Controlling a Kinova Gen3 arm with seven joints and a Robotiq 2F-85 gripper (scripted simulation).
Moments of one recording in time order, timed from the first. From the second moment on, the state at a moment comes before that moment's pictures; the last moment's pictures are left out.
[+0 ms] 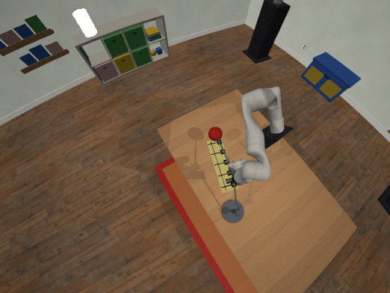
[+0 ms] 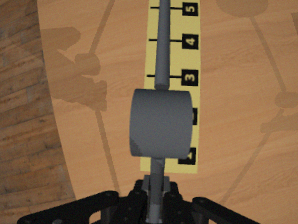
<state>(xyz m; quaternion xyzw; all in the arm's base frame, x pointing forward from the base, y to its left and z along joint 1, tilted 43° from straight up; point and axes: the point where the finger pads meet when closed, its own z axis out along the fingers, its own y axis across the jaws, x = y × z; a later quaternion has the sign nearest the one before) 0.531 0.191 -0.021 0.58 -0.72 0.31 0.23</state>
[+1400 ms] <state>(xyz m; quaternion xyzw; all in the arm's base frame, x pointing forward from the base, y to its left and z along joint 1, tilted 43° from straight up) 0.534 0.216 -0.016 0.58 -0.72 0.31 0.22</state>
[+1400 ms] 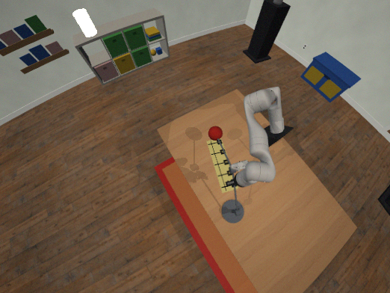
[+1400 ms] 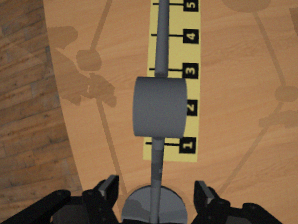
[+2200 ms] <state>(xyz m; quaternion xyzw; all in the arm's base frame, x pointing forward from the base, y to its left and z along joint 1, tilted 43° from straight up) 0.529 0.252 0.030 0.58 -0.72 0.31 0.22</state>
